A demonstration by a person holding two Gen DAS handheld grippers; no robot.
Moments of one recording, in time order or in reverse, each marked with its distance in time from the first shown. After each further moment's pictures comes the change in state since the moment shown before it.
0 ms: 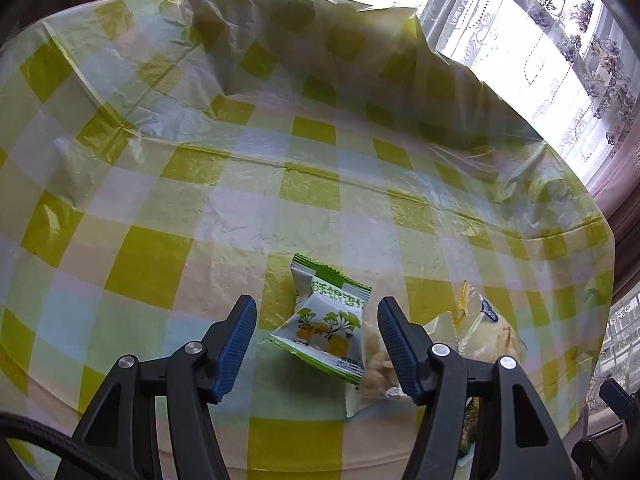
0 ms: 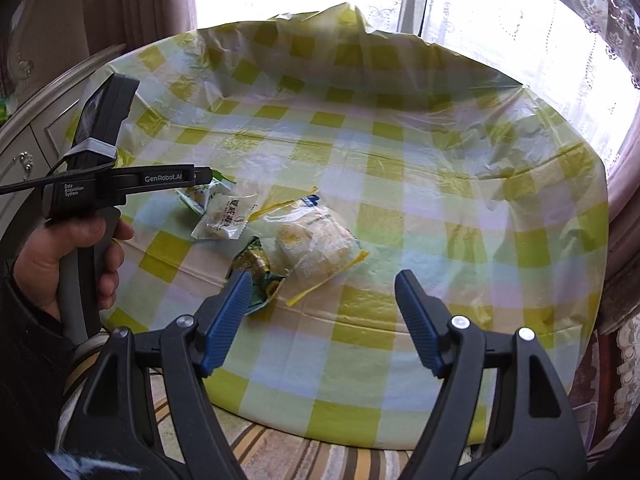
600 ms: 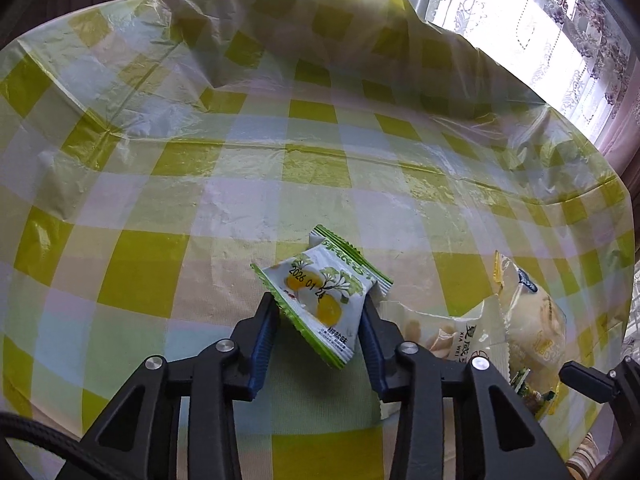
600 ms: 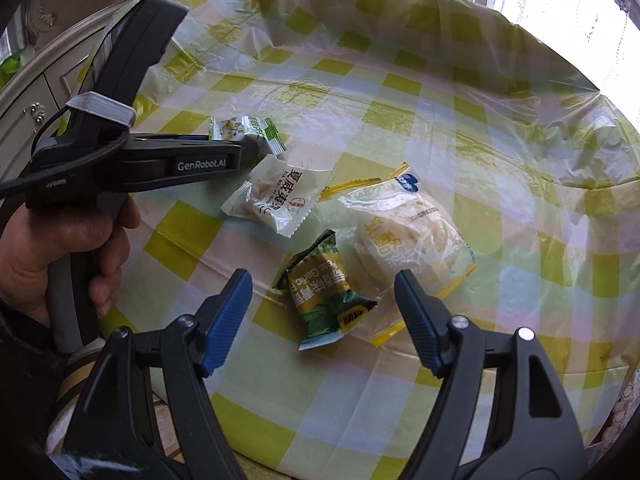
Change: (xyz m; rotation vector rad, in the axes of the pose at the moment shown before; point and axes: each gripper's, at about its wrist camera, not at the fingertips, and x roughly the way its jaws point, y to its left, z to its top) left arm 0.020 0.004 -0.008 0.097 0.016 0.036; right arm 0.078 0.045 0.003 -0.099 0.112 0.111
